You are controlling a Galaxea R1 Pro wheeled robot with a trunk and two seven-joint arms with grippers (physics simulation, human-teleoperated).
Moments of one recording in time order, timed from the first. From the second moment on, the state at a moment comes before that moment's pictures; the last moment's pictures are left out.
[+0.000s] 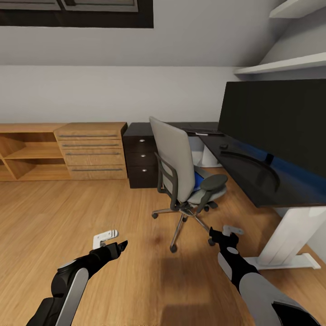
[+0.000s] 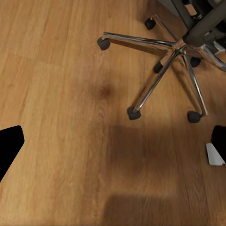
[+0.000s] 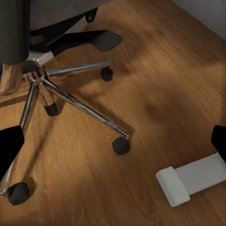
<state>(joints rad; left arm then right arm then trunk) -0.19 -0.03 -0.01 -1.62 0.43 0.78 0.15 -0.75 0.03 -0.20 -0.32 0.05 -0.20 -0.20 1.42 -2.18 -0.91</state>
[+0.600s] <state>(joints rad) -0.19 -0.03 -0.01 -1.62 0.44 0.78 0.15 -0.76 0.02 -0.19 -0.36 0.09 -0.23 -0.20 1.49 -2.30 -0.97</state>
